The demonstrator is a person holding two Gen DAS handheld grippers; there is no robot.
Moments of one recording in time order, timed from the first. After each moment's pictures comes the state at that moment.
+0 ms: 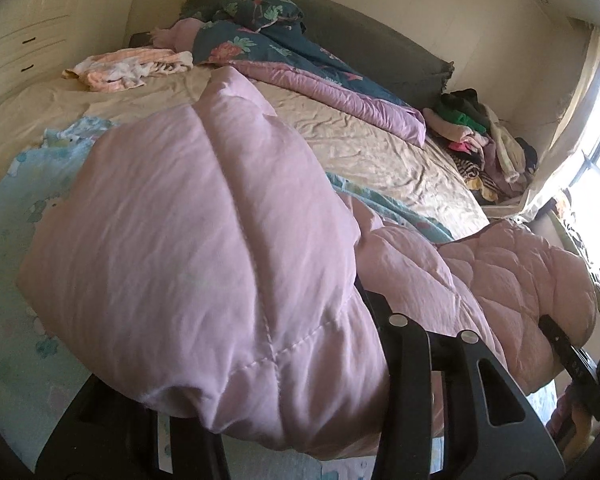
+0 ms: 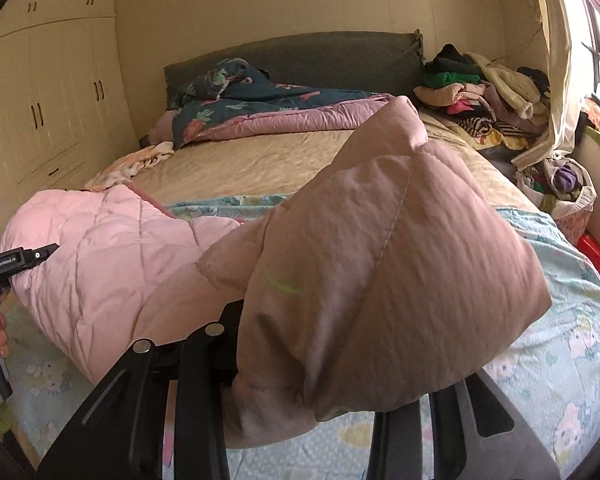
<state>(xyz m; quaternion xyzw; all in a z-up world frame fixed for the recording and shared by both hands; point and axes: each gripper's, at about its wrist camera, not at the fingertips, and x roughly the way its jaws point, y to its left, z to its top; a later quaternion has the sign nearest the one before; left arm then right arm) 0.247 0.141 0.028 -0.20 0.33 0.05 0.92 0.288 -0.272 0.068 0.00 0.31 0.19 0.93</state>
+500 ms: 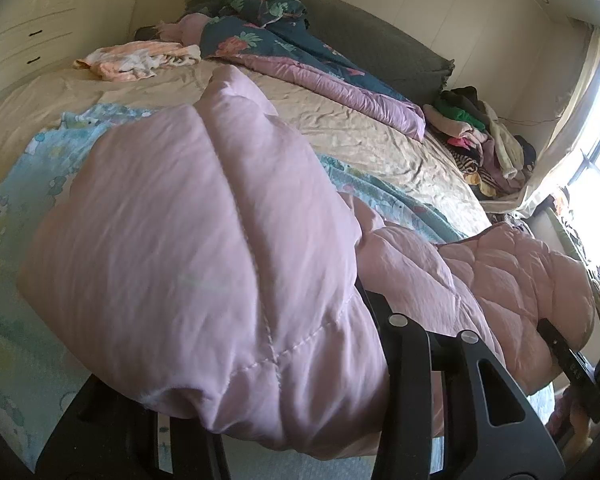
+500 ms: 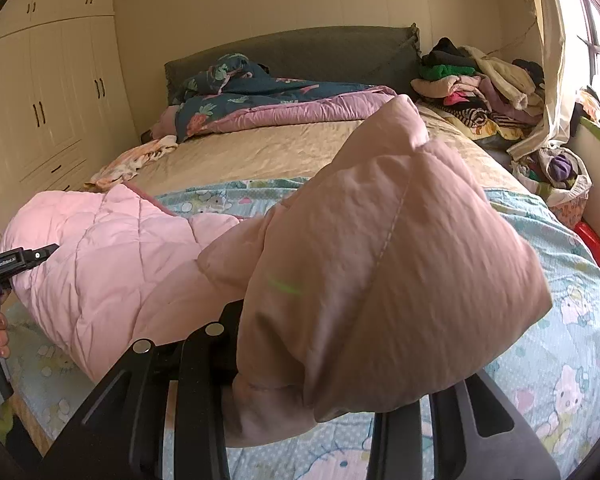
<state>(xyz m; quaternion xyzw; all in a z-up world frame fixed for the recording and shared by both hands) 0.208 0.142 0.027 -0.21 0.34 0.05 0.92 0.248 -0.275 0.070 0.01 0.33 0.19 0.93</state>
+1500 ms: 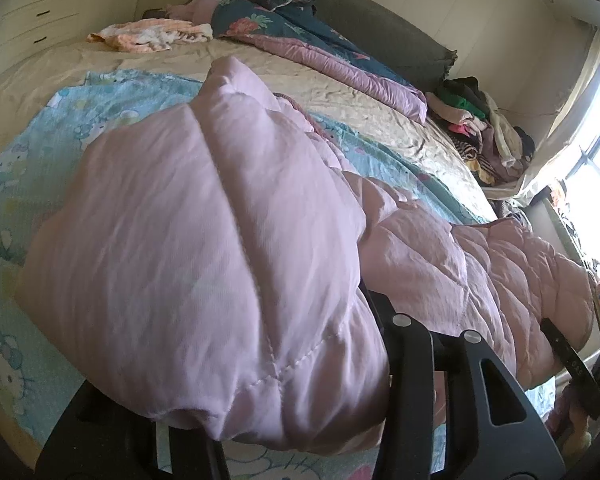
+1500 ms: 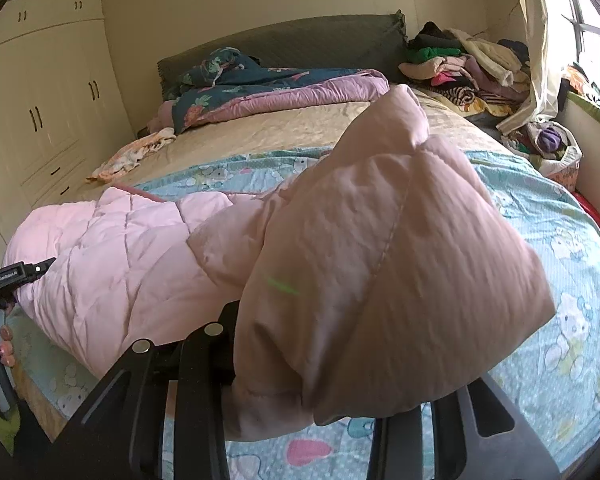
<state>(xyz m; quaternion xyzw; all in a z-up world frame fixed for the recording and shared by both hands) 0.147 0.156 -0.011 -0.22 0.35 0.04 0.91 0.194 -0.286 0.044 0.03 0.34 0.17 0.92</state>
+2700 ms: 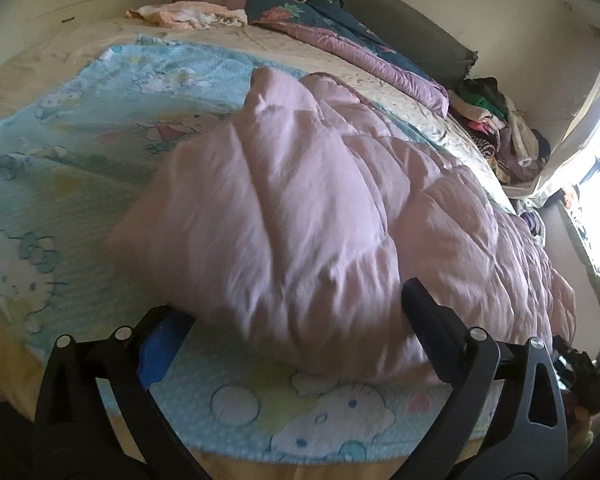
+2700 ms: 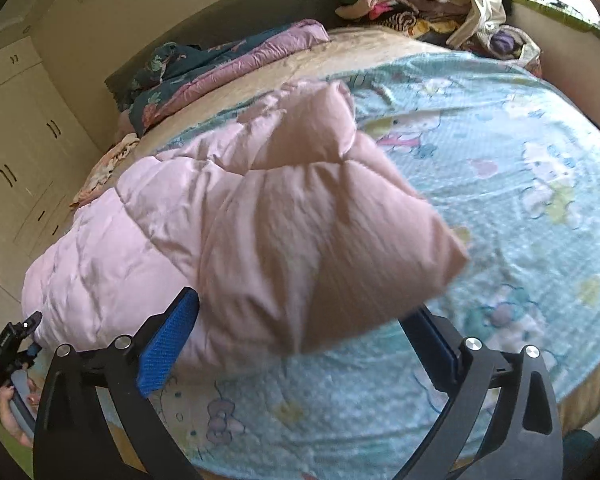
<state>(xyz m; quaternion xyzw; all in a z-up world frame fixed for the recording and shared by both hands) 0.065 0.170 -0.048 -0.23 0.37 0.08 0.90 0.139 -0.351 -0.010 0.14 0.41 0.12 0.89</state>
